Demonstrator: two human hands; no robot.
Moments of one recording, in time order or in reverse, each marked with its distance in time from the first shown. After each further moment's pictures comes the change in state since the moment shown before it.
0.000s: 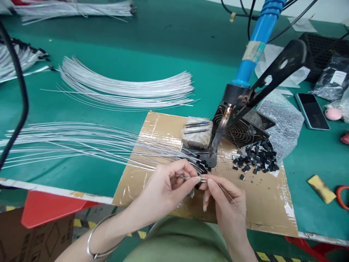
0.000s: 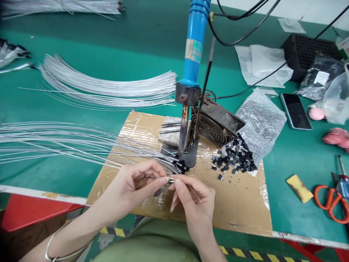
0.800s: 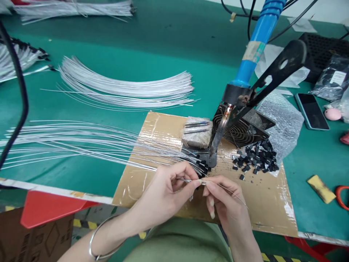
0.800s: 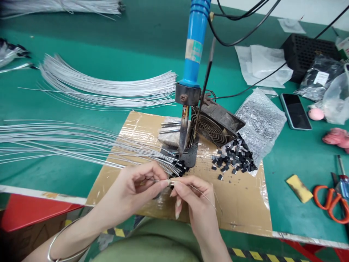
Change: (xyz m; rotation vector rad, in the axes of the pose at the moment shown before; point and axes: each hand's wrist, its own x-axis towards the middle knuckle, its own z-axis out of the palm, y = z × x) left_hand -0.005 -0.006 0.002 -0.005 -0.014 0.034; right_hand 0.009 -0.012 -0.006 0.076 -0.091 0.218
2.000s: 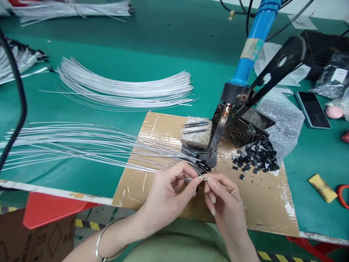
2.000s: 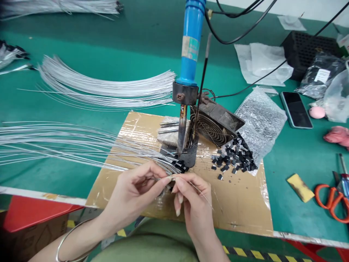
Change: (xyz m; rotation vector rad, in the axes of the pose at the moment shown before) left_hand 0.001 -0.015 0.014 0.065 0.221 0.168; right_hand 0.004 0.006 0.010 0.139 0.063 -0.050
